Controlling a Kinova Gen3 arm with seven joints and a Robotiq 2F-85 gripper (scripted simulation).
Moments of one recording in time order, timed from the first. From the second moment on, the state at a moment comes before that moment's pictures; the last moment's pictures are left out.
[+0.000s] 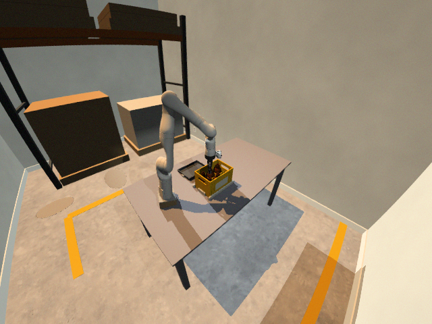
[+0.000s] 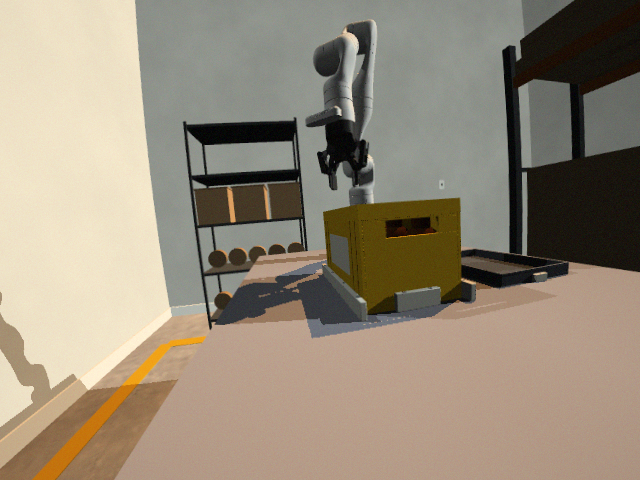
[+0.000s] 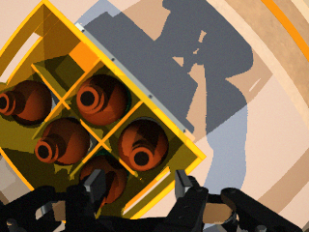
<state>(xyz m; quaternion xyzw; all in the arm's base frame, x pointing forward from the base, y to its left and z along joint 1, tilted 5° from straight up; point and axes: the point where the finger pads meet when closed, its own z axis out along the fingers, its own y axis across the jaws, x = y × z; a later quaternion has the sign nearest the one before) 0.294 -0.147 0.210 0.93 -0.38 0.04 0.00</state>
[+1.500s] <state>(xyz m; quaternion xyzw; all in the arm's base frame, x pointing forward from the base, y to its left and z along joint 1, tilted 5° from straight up) 0.295 -0.122 0.208 0.92 -0.39 0.04 0.01</state>
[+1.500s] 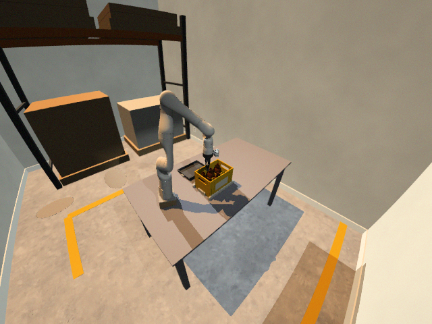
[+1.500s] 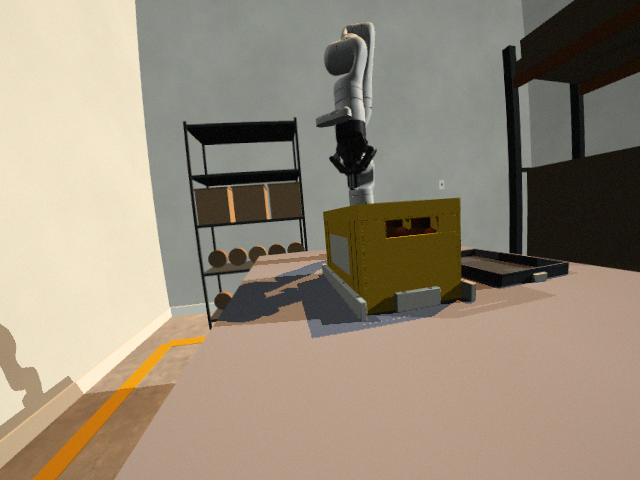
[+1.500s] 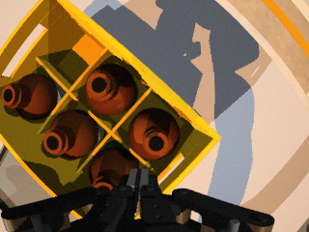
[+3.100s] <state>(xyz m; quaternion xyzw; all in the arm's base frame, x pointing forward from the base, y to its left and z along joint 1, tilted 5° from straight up) 0.300 -0.062 0.207 0.93 -0.37 0.05 0.00</state>
